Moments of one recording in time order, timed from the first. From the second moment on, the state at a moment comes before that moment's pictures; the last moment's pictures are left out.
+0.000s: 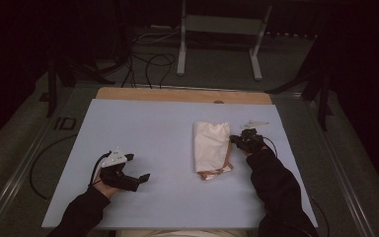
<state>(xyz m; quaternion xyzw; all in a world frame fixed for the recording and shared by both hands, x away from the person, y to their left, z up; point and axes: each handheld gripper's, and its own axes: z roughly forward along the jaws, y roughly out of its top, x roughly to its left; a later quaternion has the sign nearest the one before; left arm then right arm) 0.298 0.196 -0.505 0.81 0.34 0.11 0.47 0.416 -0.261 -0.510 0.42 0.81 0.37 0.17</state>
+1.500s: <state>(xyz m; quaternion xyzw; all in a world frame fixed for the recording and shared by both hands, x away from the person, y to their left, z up) 0.295 0.190 -0.507 0.82 0.31 0.12 0.47 0.486 -0.243 -0.491 0.44 0.81 0.36 0.15</state>
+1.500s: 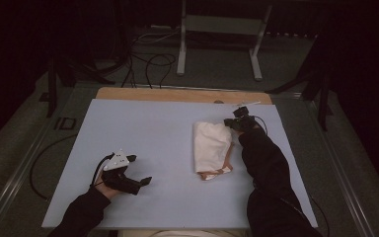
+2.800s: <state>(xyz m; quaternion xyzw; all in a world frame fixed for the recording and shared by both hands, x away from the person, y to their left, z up) 0.293 0.190 -0.505 0.82 0.30 0.14 0.46 0.487 -0.262 -0.524 0.47 0.80 0.34 0.18</state>
